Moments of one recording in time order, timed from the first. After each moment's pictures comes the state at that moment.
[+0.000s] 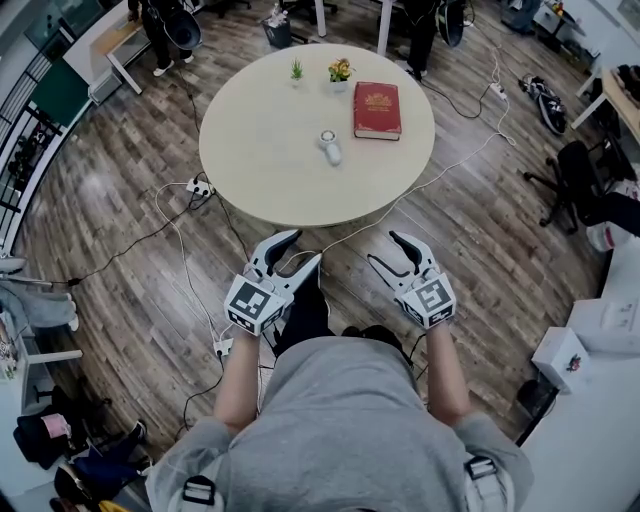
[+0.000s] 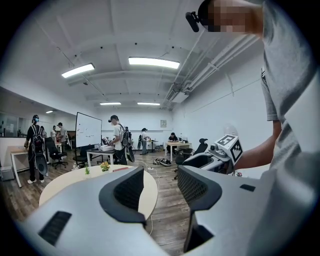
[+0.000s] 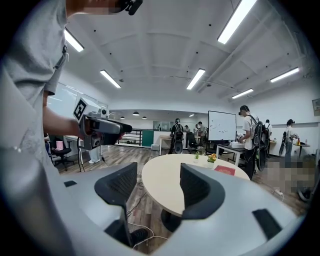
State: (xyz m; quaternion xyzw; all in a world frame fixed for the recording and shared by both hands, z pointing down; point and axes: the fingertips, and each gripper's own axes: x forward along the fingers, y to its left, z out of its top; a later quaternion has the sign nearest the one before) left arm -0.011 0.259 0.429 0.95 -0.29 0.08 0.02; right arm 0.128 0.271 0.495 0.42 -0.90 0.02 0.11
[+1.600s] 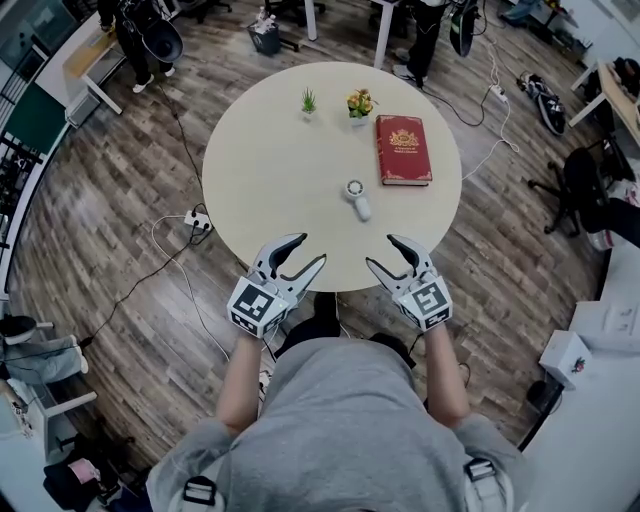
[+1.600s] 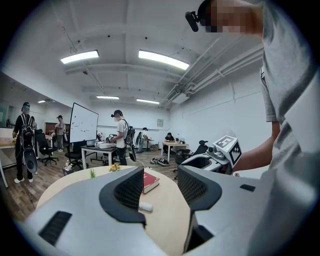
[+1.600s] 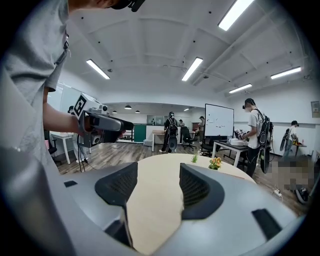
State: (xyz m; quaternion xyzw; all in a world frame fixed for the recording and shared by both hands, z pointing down) left arm -0.100 0.006 0.431 0.97 -0.23 0.08 0.05; right arm 0.028 0.030 0.498 0.45 -0.88 0.05 0.14
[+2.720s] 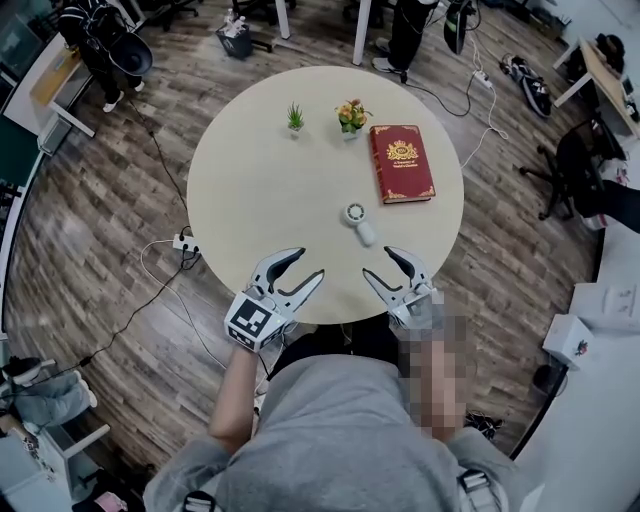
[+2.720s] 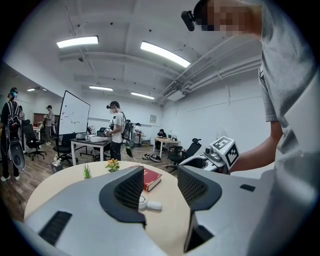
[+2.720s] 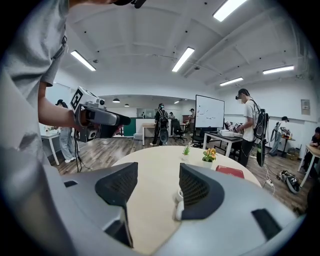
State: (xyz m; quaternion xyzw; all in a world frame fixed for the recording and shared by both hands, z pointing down) left arm -0.107 -0.093 0.467 0.98 -0.17 0.10 0.08; right arm 0.018 -0.058 0.542 0.50 -0.85 0.08 0.17
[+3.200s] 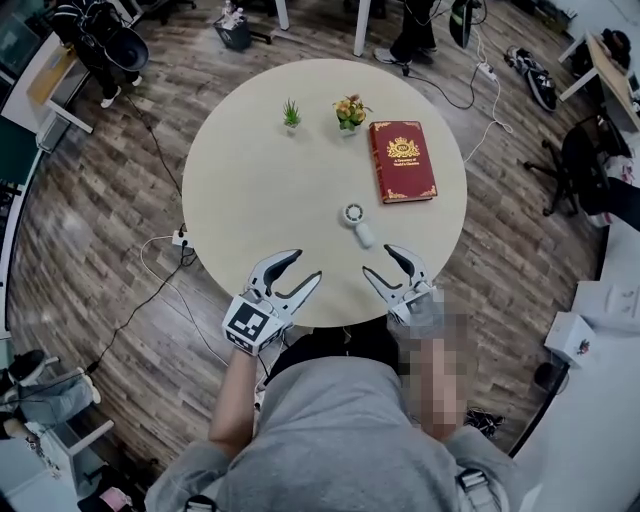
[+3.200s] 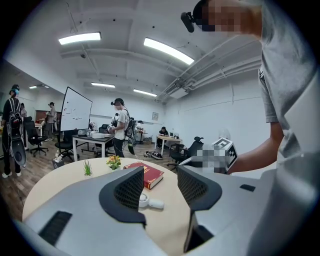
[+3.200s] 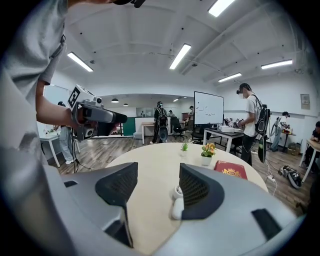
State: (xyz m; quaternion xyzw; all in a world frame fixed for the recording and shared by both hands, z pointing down) left arm -0.096 -0.109 0.484 0.97 -0.18 0.11 0.09; right arm 0.035 -0.077 0.567 0.49 -0.85 0.10 0.17
